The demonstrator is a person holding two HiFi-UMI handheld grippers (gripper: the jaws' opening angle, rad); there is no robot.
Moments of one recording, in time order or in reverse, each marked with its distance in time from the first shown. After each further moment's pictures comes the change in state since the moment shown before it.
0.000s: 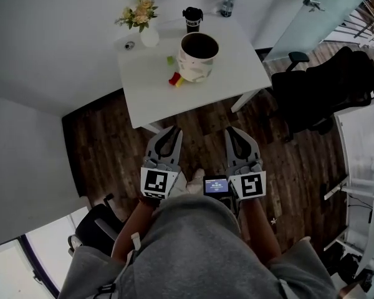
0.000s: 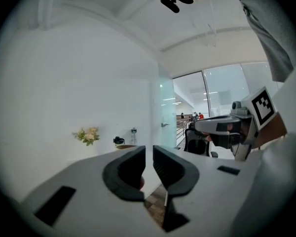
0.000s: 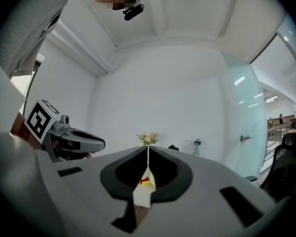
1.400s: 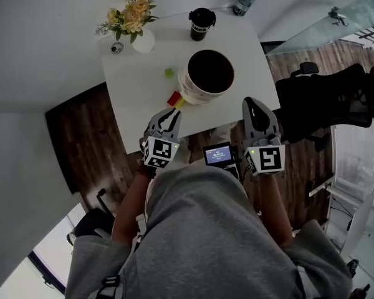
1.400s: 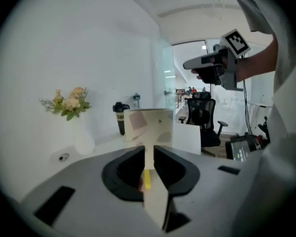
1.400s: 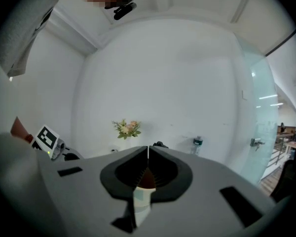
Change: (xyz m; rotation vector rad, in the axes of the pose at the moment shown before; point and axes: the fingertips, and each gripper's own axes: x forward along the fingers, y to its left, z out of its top) left arm 0.221 0.139 -0.147 0.079 0.338 -0.121; right arm 0.240 -0.145 -0.036 -0.108 0.195 0.000
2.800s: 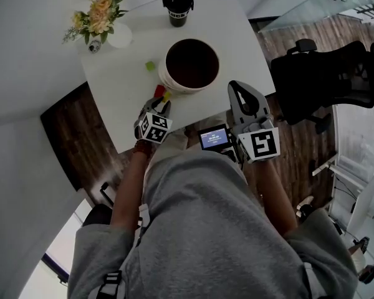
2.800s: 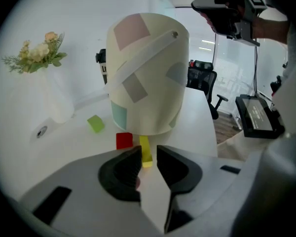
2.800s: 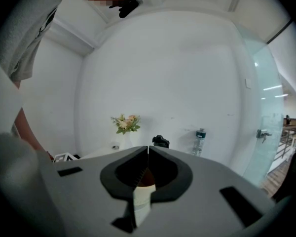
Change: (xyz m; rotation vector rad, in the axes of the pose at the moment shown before) left arm 0.095 -0.007 -0.111 0.005 0.384 -0.086; right arm 0.027 -0.025 -0.028 0.051 0.052 0.051
